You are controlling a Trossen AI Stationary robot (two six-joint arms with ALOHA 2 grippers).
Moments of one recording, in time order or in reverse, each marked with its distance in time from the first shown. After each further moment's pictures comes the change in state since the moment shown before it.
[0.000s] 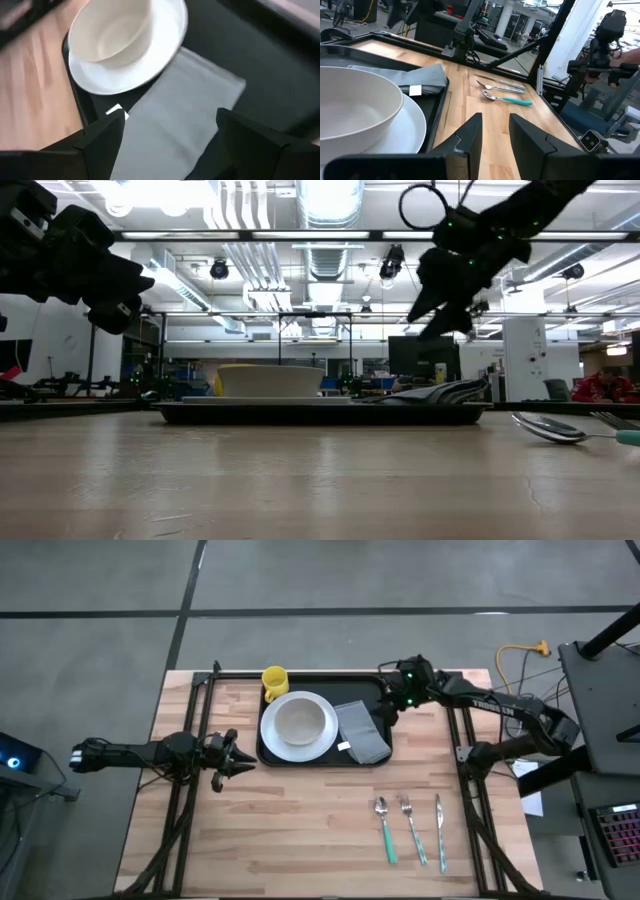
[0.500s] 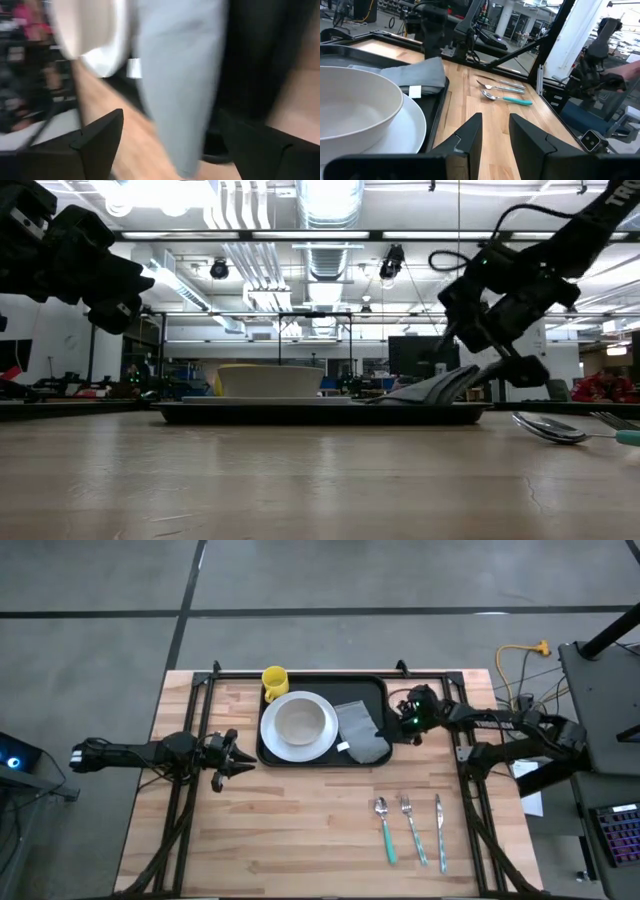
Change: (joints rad) left arm 0.001 0.000 0.000 0.000 0.000 0.000; right arm 0.031 -0.077 -0.394 0.295 -0.202 0.936
